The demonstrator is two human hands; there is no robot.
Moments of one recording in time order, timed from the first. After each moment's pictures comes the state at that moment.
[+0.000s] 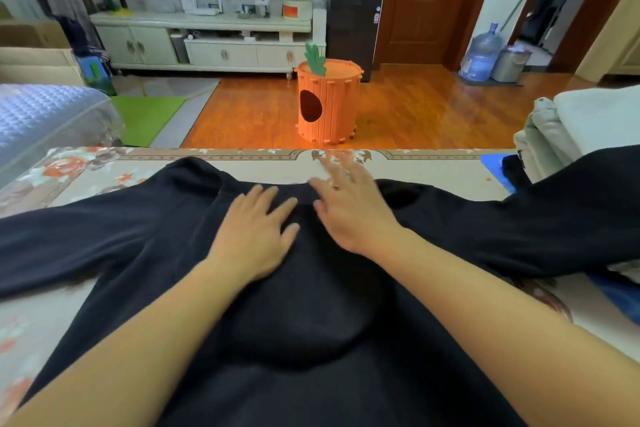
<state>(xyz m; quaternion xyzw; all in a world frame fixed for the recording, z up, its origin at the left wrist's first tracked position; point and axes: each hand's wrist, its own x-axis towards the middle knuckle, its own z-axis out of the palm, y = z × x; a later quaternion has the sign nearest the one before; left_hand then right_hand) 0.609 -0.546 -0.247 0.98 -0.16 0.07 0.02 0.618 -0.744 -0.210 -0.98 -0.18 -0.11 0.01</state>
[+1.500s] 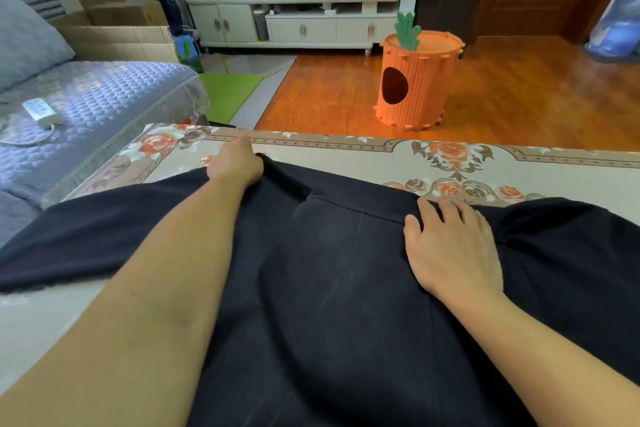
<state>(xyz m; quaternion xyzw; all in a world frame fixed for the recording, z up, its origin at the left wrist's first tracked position) 0.772 -0.376 -0.255 0.97 0.19 0.06 0.16 0.647 -0.700 -0.279 -1.00 0.03 -0.04 0.02</state>
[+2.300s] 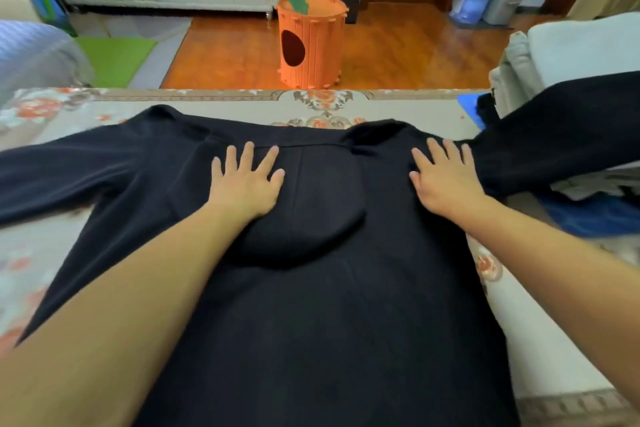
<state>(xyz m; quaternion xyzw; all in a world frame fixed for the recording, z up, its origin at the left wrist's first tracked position) 0.586 -0.559 -0.273 1.00 -0.05 -0.08 0.03 0.541 -0.898 -0.246 -1.00 0.08 0.03 -0.04</state>
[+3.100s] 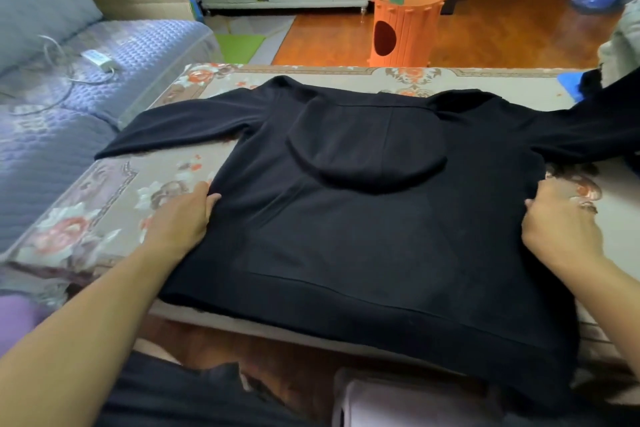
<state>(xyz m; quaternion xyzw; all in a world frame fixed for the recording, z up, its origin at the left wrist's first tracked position) 0.348 -0.348 -0.261 0.99 0.12 0.07 0.04 0.380 -0.883 -0.259 -0.98 0.18 -0.06 0.08</state>
